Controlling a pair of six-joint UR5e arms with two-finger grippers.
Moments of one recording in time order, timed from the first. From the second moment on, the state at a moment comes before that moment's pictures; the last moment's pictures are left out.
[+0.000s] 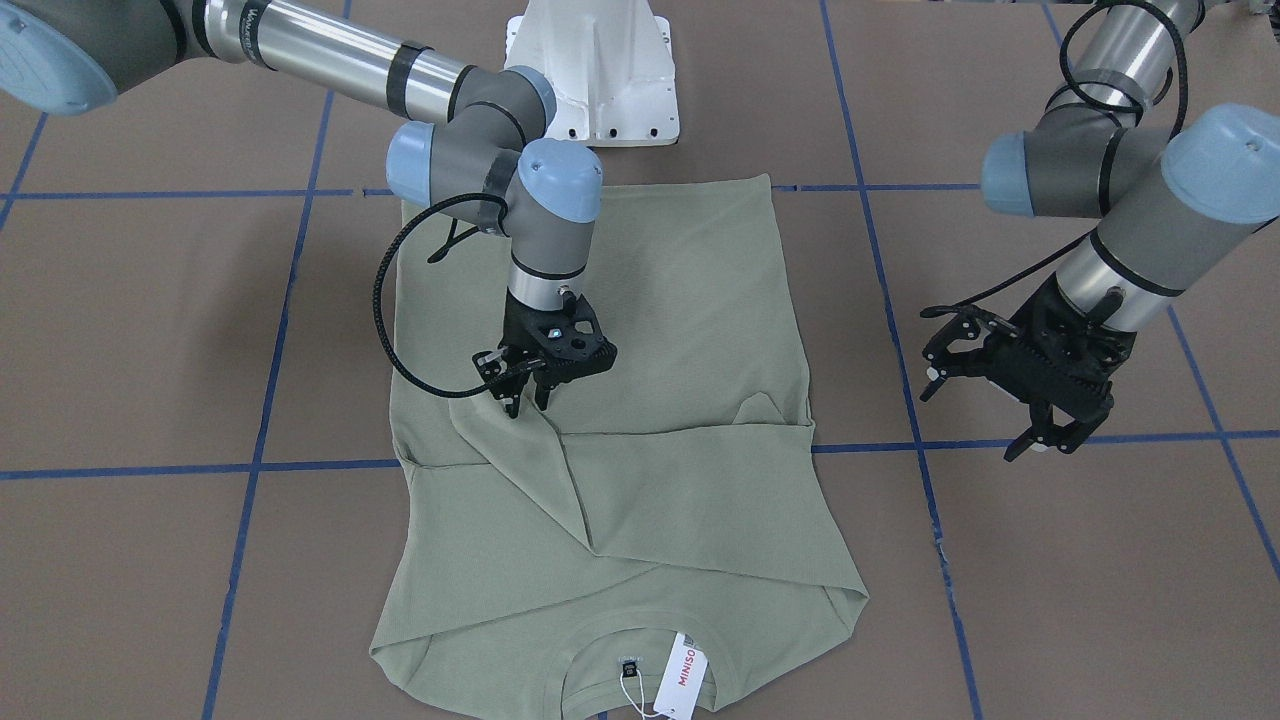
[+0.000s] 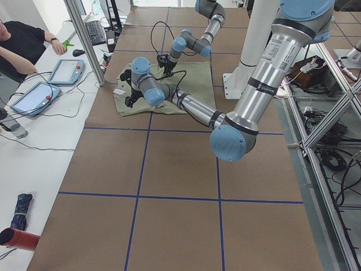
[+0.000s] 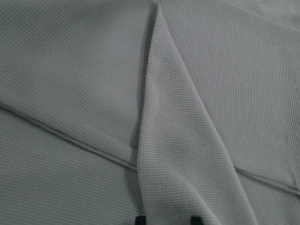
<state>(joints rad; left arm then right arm) -1.05 -2.01 -1.58 -2.05 -2.19 -0.21 0.49 -0.74 1.35 -1.53 1.49 0.79</state>
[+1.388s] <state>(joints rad) -1.05 -2.01 -1.58 -2.05 -2.19 -0.21 0.51 -0.74 1.36 -1.53 1.51 0.79</state>
